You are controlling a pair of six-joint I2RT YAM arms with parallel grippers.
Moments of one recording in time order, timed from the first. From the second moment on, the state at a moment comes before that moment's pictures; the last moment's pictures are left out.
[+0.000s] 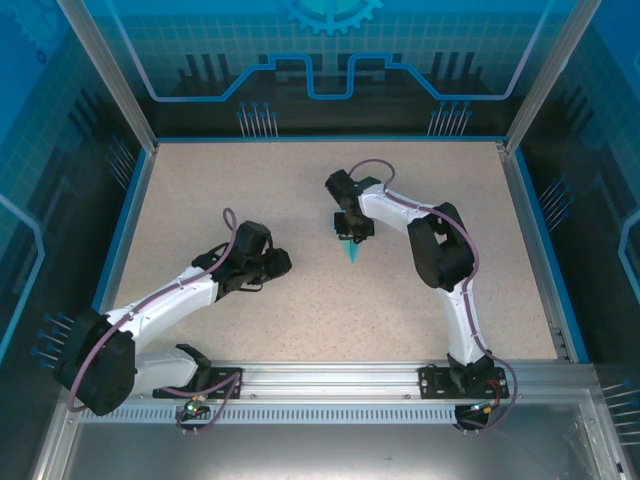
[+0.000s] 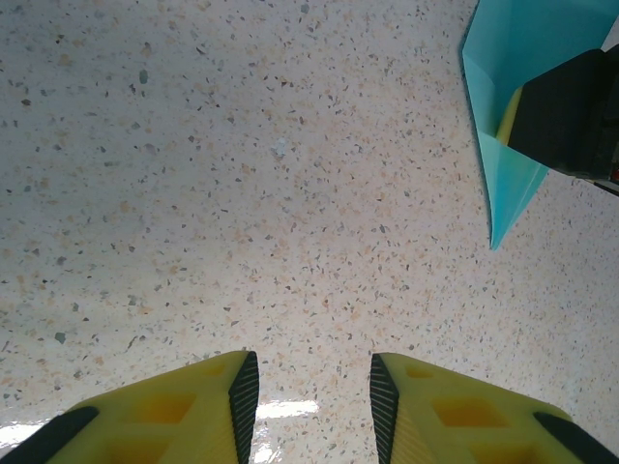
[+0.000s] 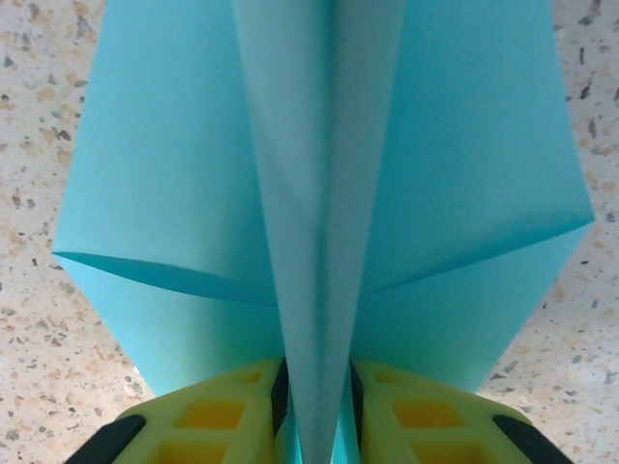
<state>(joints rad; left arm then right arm) -0.51 1.22 0.70 -0.39 0.05 -0.88 0.56 2.21 1.71 -0.90 0.08 0.57</state>
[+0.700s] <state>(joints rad) -0.50 1.17 0.70 -0.41 0.01 -0.84 0.61 1.46 1.34 -0.76 0.29 0.46</state>
